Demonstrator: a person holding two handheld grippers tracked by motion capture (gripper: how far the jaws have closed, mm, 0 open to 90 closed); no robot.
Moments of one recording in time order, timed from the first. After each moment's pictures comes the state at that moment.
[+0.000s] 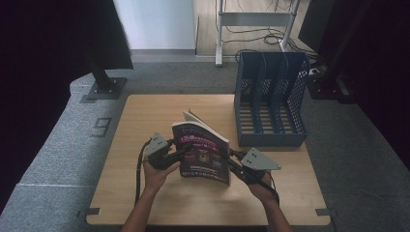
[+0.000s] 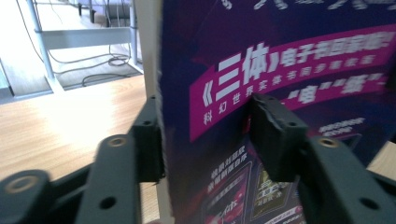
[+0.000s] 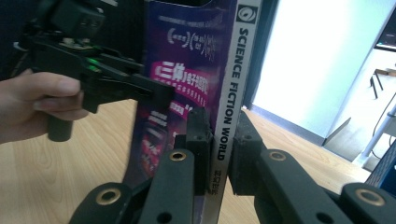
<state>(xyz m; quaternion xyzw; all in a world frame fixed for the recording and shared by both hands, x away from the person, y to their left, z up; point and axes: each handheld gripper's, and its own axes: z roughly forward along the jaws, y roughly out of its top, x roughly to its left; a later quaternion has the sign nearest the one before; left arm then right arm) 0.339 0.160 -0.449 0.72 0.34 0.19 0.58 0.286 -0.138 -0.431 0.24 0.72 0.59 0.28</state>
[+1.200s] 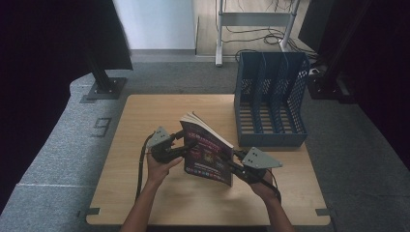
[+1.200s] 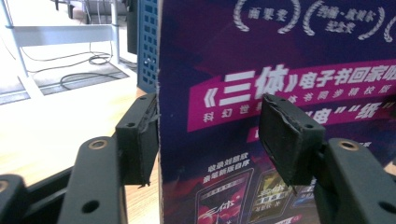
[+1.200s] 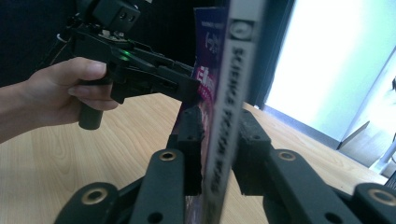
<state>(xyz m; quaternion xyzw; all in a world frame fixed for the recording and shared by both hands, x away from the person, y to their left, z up) 0.355 0.154 -0.442 0.73 0.32 0.16 0.59 0.291 -0.142 -0.432 0.22 0.73 0.60 0.26</state>
